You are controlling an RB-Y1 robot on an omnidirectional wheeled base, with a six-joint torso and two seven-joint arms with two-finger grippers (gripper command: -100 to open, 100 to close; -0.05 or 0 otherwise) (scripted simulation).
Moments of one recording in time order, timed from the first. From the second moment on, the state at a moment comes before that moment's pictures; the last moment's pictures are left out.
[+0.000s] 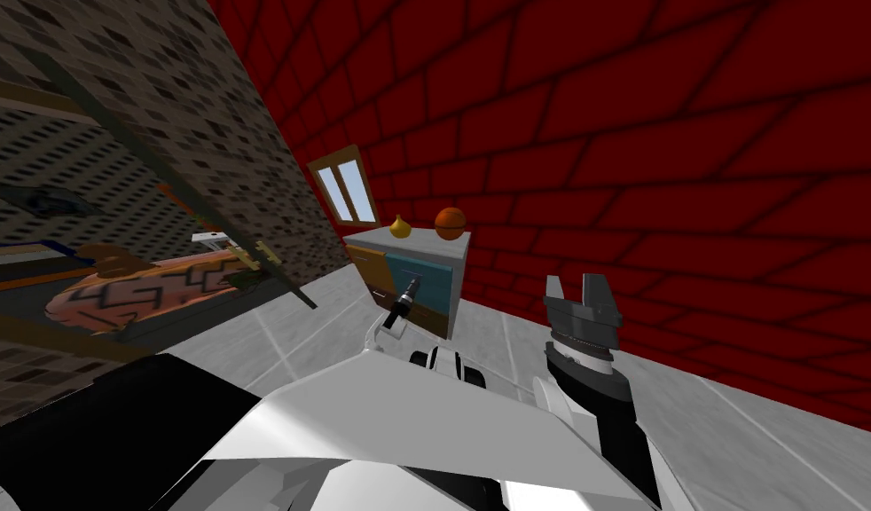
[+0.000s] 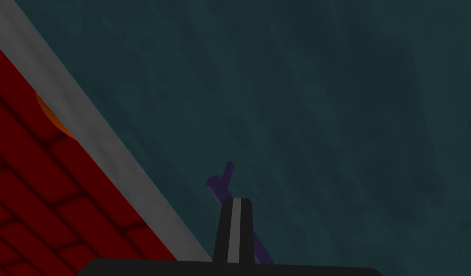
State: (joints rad) left arm 0.15 0.16 -0.11 -1.67 -0.13 -0.22 -0.20; right arm 0.53 -0.03 -0.02 -2.32 0.08 -0.62 -0.01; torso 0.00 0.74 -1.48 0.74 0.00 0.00
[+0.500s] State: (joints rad) left arm 0.27 0.24 -0.18 -1.77 -0.12 -0.26 -0.16; right arm 0.53 -0.03 -0.02 -2.32 0.08 -0.62 -0.01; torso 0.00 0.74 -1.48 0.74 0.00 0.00
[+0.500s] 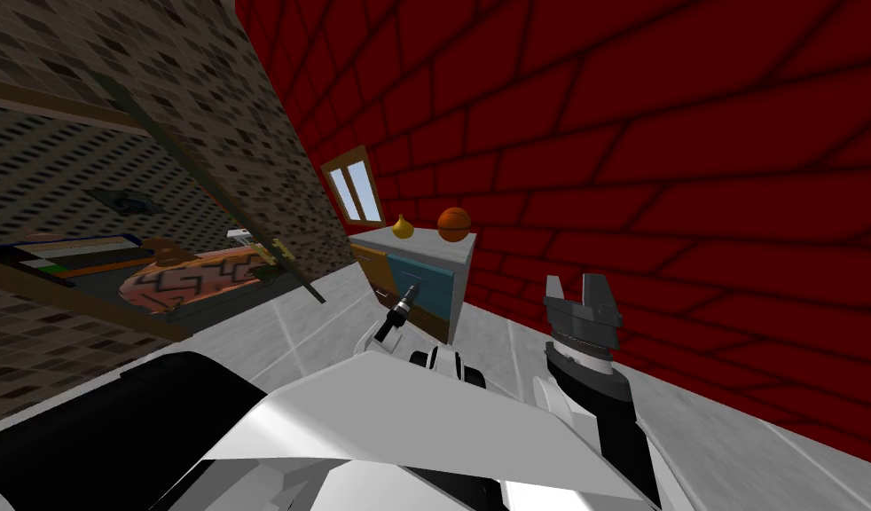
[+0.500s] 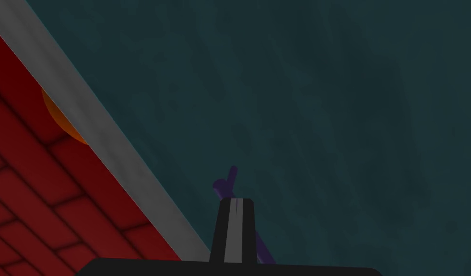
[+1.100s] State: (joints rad) left arm 0.25 0.23 -0.17 -1.76 -0.11 -0.28 -0.15; right arm 0.53 -0.03 -0.02 -2.32 0.08 -0.62 -0.01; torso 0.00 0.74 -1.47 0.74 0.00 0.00
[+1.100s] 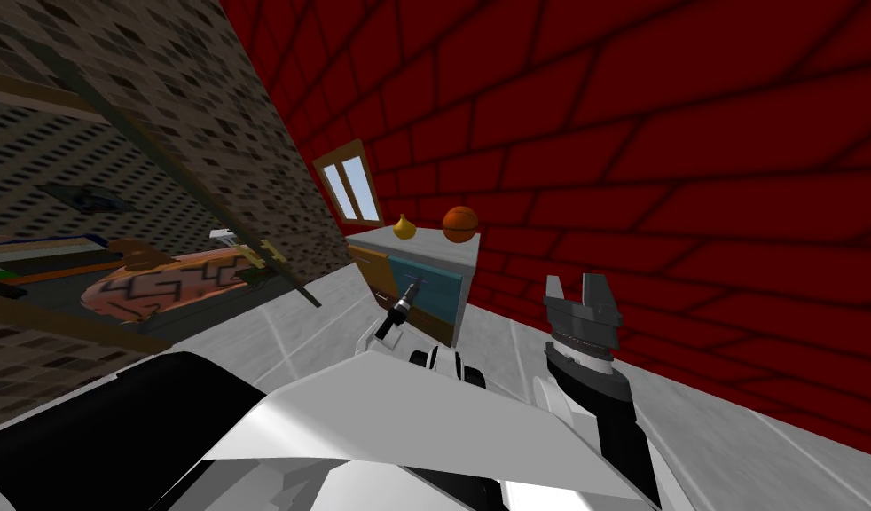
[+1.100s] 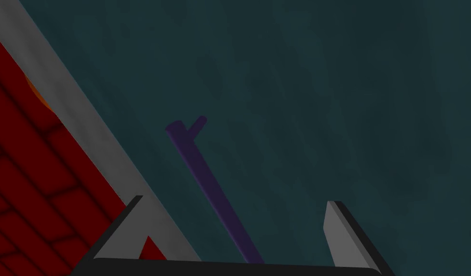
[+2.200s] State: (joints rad) left arm 0.04 0.11 -0.06 -1.60 -0.13 -0.21 -0.21; right arm 0.53 -0.03 -0.02 -2.32 0.08 -0.62 -0.01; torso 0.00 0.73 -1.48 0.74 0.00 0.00
